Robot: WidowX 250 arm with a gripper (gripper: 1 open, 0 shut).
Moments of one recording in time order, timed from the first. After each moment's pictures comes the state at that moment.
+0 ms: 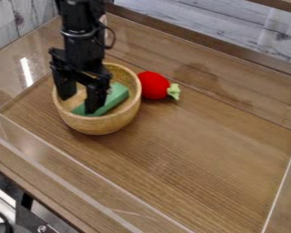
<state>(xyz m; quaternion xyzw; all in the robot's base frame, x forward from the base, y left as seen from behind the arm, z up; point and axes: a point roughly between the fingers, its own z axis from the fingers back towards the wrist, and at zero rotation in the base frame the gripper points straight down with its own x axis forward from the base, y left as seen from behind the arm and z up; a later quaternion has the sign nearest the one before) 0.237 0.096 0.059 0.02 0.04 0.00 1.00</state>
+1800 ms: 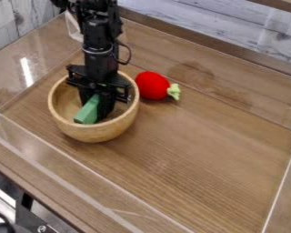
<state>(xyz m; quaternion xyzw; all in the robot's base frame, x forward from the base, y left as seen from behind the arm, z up) 0.251 0.103 0.026 0.01 0.06 0.09 0.99</state>
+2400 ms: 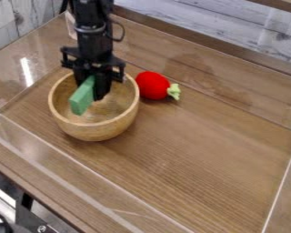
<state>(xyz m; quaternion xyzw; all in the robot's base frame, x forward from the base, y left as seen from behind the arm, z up) 0.262 0.112 0.060 -0.01 0.04 0.09 1.00</state>
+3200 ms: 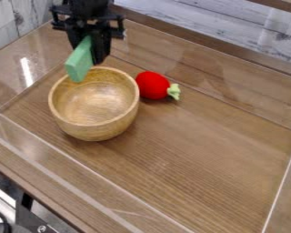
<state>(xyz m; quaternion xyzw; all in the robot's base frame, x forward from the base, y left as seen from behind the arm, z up) 0.259 0.101 0.129 -0.03 -0.02 0.11 0.99</state>
